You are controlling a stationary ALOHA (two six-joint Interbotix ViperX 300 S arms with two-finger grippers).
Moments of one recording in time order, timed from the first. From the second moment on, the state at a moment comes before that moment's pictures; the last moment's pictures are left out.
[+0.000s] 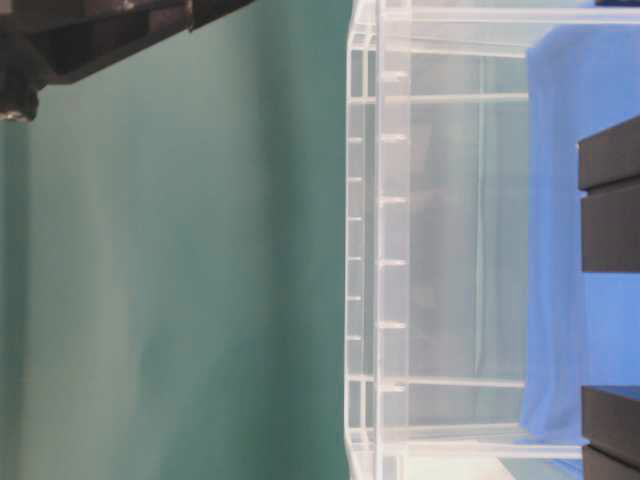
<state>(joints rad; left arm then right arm) -0.02 -0.83 0.51 0.03 1.51 -0.13 0.32 0.00 -0.04 -0.12 1.58 1.99</state>
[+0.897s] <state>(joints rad) -0.02 -0.83 0.51 0.03 1.51 -0.12 0.40 -0.43 0.39 -0.11 1.57 2.10</state>
